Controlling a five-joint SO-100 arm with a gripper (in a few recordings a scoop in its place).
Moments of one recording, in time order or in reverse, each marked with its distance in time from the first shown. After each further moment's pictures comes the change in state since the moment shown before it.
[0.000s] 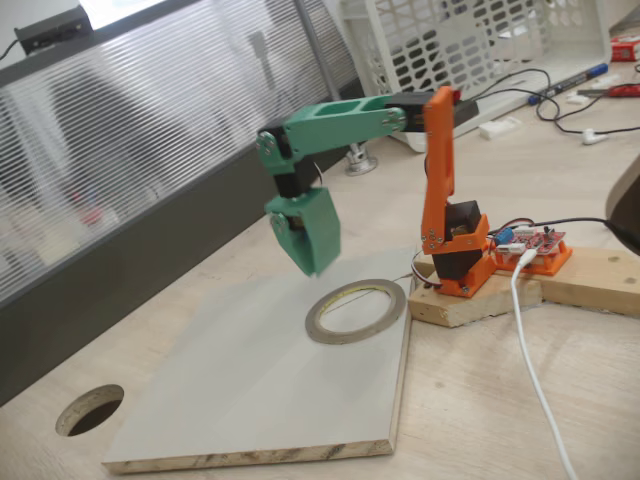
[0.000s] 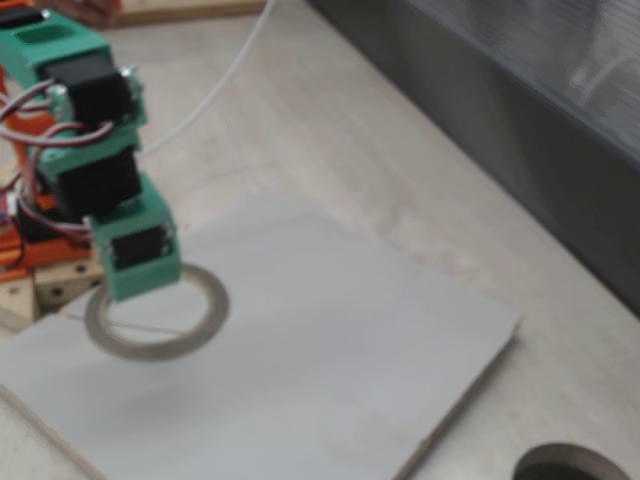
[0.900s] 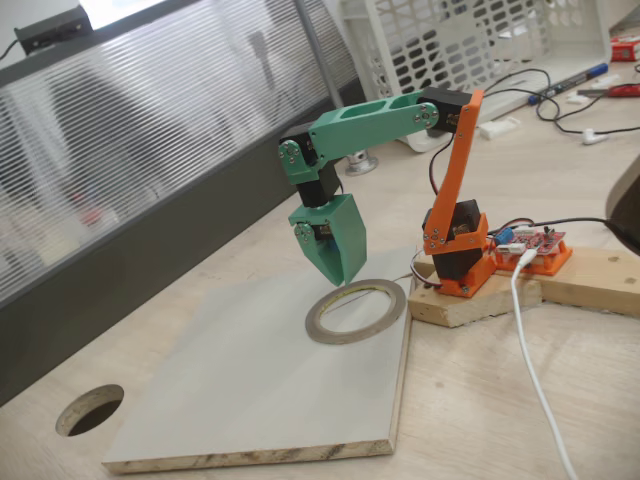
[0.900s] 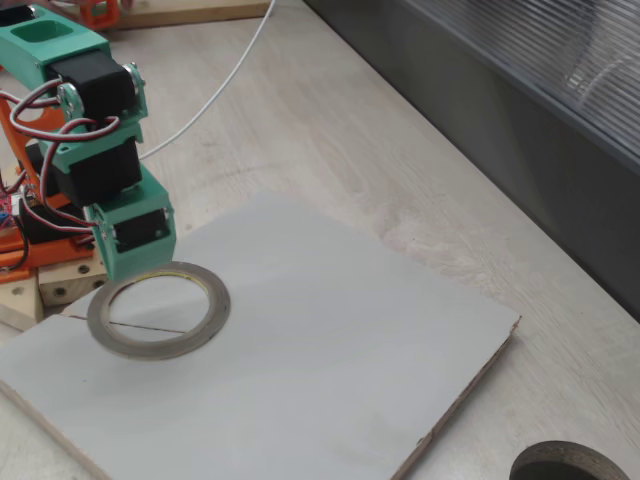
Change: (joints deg) arm -2.5 8.5 10.5 -0.2 0.0
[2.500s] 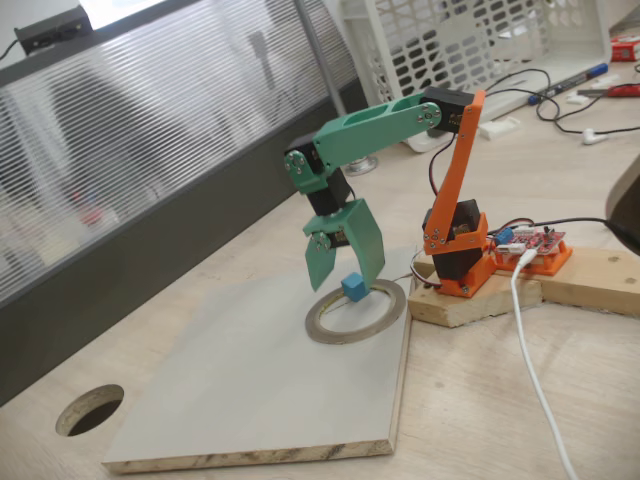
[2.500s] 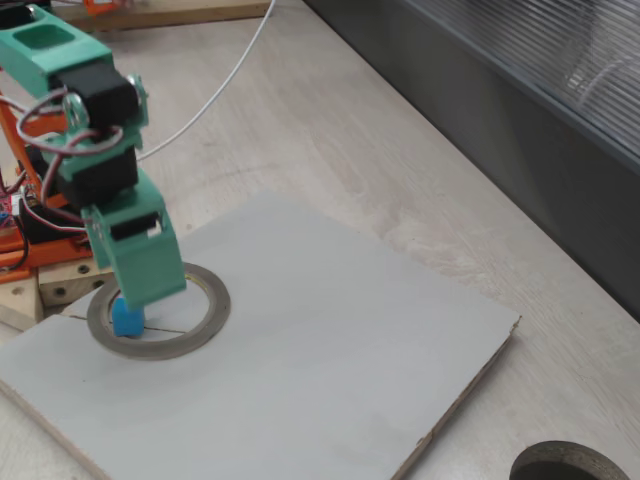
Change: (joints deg) arm -1.3 2.6 1.7 11.5 0.1
